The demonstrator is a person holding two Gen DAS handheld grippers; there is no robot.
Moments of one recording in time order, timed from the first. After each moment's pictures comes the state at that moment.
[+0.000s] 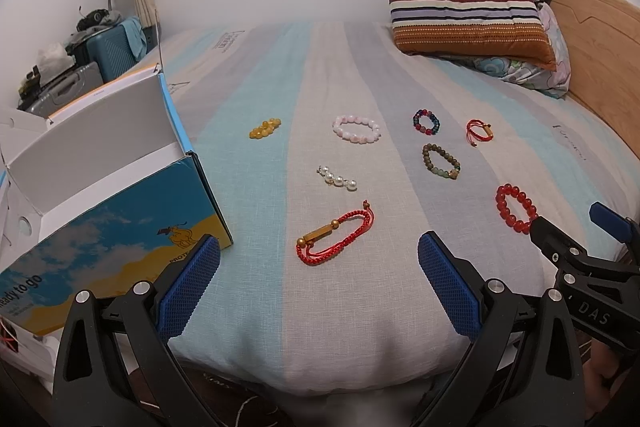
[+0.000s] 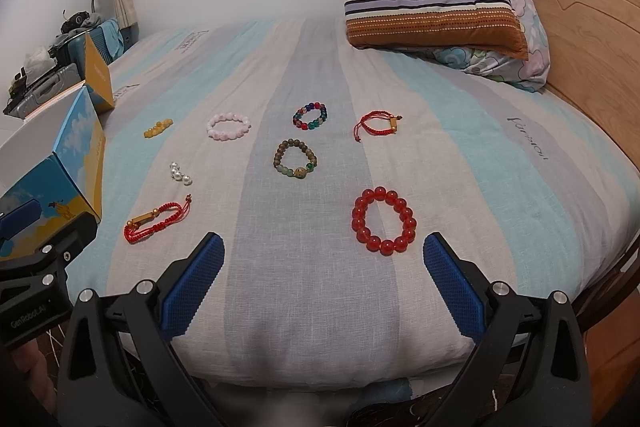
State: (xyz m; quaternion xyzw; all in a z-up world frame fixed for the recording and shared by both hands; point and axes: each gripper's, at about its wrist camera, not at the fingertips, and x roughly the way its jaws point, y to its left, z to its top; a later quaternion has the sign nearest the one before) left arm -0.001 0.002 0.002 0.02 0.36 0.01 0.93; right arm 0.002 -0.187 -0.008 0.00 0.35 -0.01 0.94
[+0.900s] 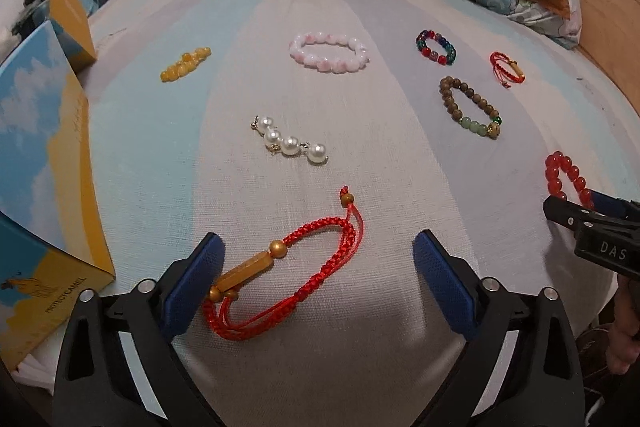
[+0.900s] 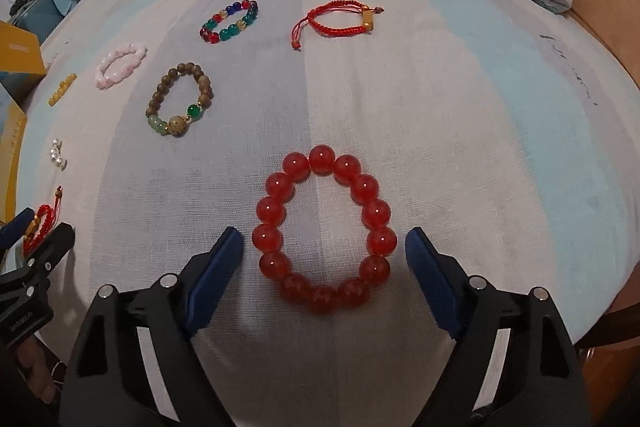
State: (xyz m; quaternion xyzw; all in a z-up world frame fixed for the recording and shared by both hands) left arm 0.109 -0.026 -0.089 0.00 0.46 -0.04 0.88; right arm 0.120 -0.256 -0.101 0.02 0.51 -0.03 0.86
